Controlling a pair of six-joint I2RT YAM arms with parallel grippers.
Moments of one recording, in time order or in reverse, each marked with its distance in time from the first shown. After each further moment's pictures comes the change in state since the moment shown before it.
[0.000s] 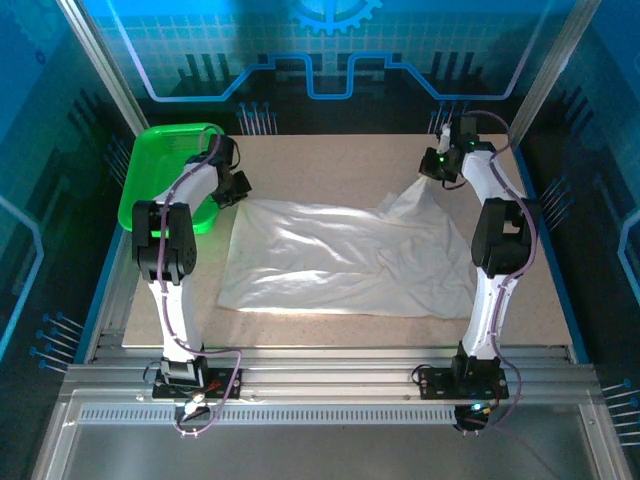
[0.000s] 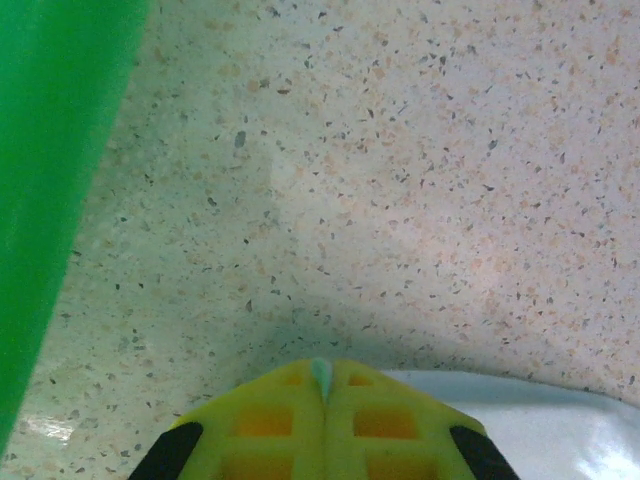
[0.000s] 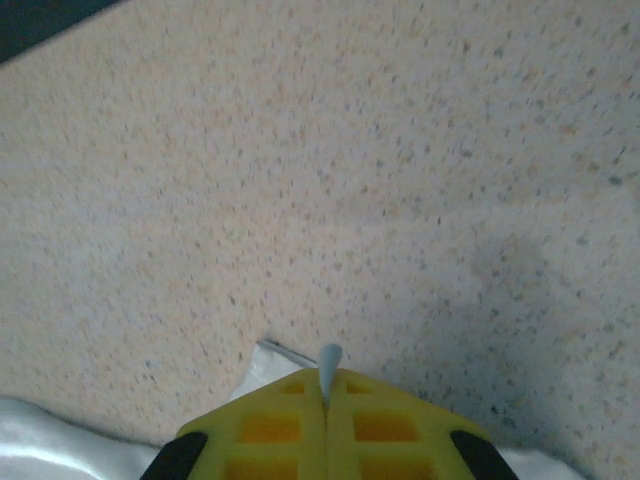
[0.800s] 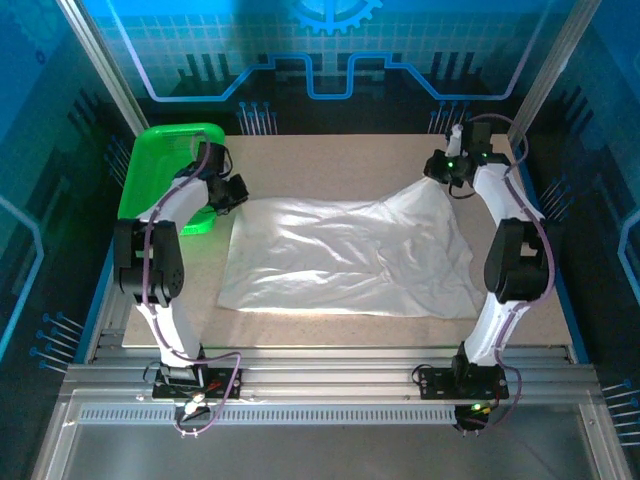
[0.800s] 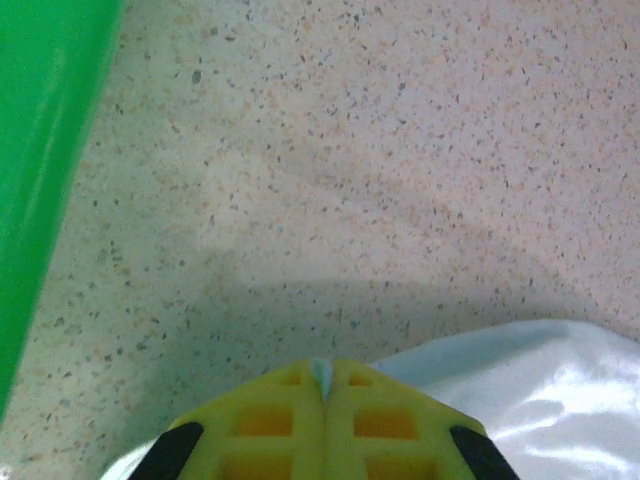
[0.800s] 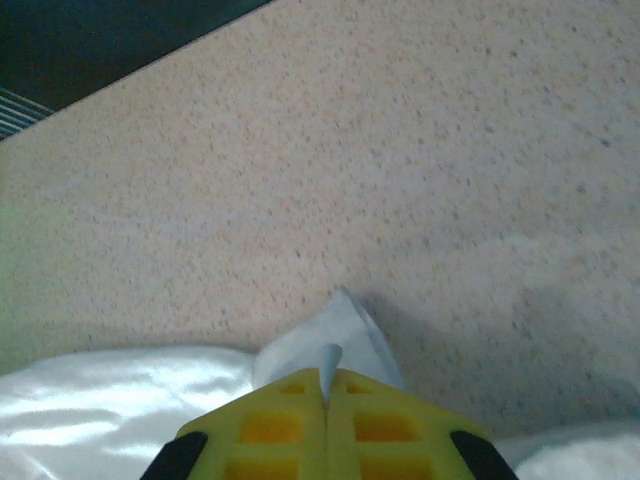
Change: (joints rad) left arm 0.008 -0.237 -0.264 0.144 0.109 0.009; right arm -0.005 -0.303 -0.310 0.098 -0.035 0.016
